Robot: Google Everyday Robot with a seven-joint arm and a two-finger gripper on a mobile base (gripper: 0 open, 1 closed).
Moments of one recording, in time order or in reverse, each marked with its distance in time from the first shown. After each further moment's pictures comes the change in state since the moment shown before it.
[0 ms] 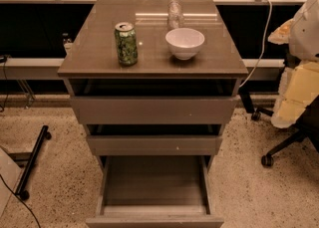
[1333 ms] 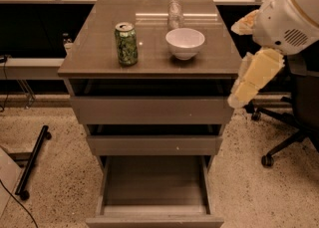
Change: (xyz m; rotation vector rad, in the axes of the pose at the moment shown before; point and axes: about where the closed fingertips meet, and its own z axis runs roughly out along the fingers) arm -0.070 -0.023 0.020 -0.022 -0.272 -0.026
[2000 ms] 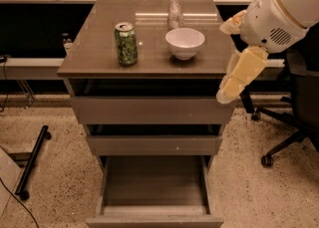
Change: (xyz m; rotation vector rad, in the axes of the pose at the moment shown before) arm -0.016 -0.009 0.017 -0.026 -0.070 -0.004
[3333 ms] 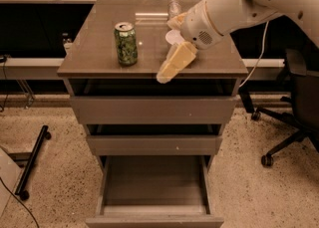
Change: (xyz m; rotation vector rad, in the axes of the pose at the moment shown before) arm -0.085 -0.064 0.112 -0.031 -0.291 -0.036
